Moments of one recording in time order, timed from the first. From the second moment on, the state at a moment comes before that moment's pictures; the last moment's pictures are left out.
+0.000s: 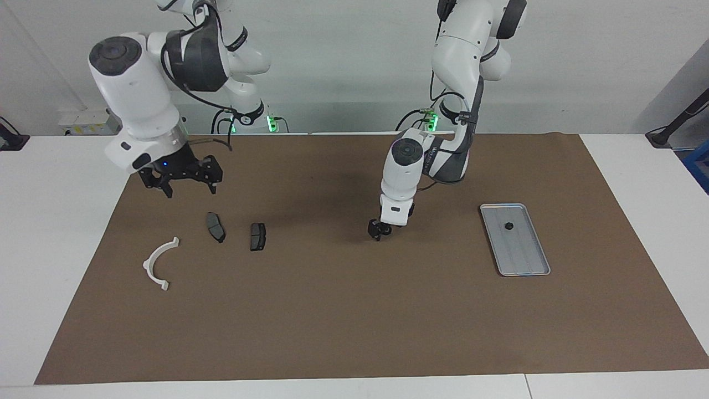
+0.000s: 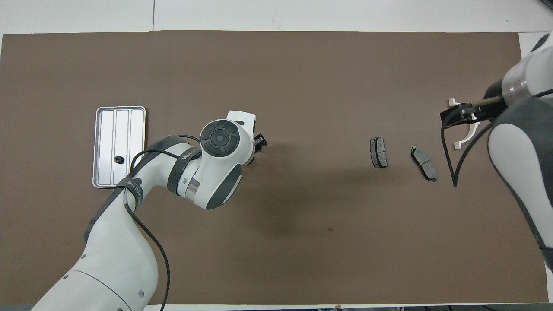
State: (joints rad) left arm -0.54 0.41 -0.06 -1.91 0.01 2.37 -1.11; right arm -0.02 0.05 0.06 -1.64 -0.06 1.68 -0.07
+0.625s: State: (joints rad) left arm -0.55 0.40 -0.06 -1.90 0.02 2.36 -1.13; right arm 0.01 -0.05 0.00 -1.66 -0.02 1.55 -0.10
